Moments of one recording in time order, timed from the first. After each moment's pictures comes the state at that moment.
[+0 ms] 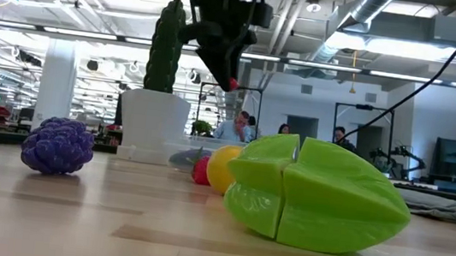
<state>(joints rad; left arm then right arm) 0.11 1.89 1.69 -0.97 -0.24 0.56 1.23 1.64 1.14 -1.04 0.79 1.89</state>
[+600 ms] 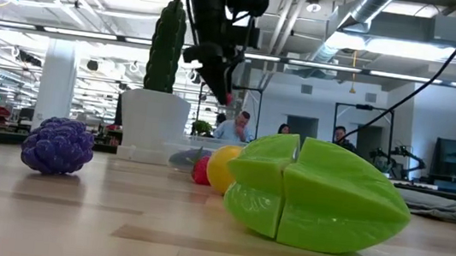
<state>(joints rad) 0.26 1.89 1.63 -0.88 -0.15 0.57 1.20 1.64 1.14 -1.04 0.79 1.89</state>
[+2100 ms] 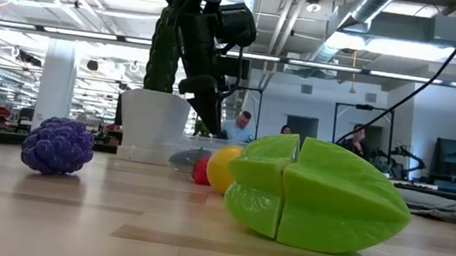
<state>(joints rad) 0.31 1.89 1.42 -0.65 -0.08 0.45 1.16 1.64 1.14 -1.03 0.79 1.88</state>
